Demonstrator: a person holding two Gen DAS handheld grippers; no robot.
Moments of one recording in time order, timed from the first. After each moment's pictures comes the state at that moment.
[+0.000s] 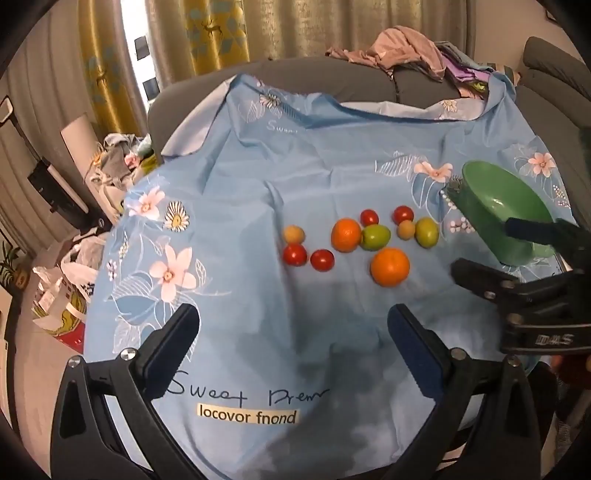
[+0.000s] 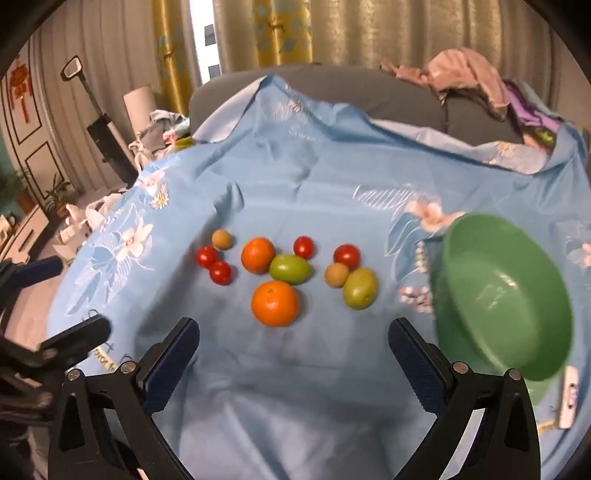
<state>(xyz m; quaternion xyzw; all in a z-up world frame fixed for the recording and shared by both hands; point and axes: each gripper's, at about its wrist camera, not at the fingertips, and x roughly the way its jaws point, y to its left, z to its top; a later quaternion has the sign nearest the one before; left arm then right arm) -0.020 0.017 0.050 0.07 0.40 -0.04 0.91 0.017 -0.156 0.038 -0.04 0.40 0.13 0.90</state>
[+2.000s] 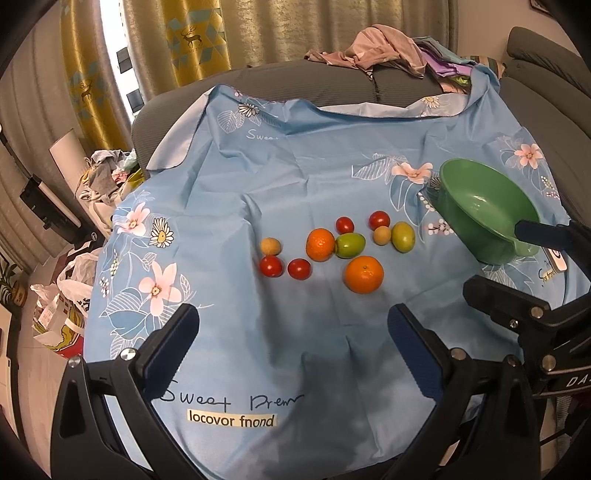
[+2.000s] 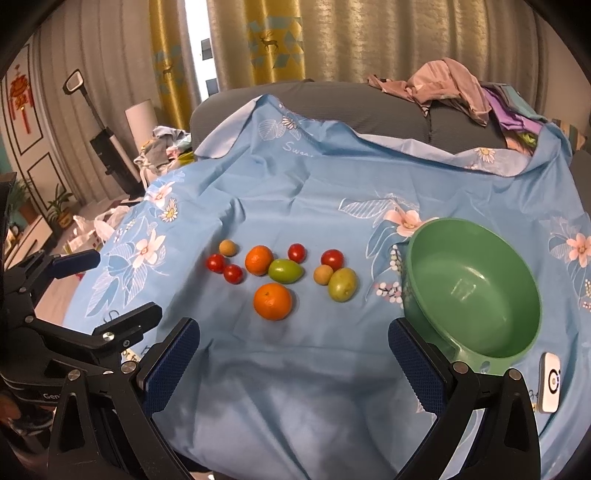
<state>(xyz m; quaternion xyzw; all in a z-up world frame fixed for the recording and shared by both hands) -0.022 -0.008 0.055 0.08 0.40 -0.07 0.91 -0.012 -0.172 0.062 -0.01 0.39 0.13 0.91</state>
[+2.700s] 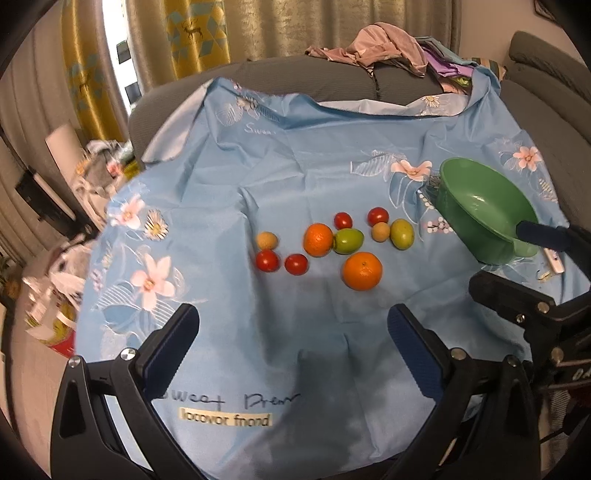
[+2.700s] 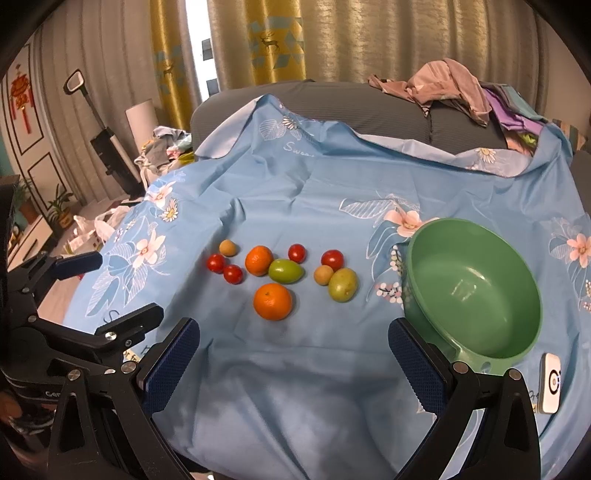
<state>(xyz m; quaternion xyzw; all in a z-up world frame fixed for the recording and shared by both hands) -0.018 -0.004 0.047 0.06 0.42 -0.08 0.90 -0.012 -0.172 0.061 -0.01 0.39 0.13 0.91</state>
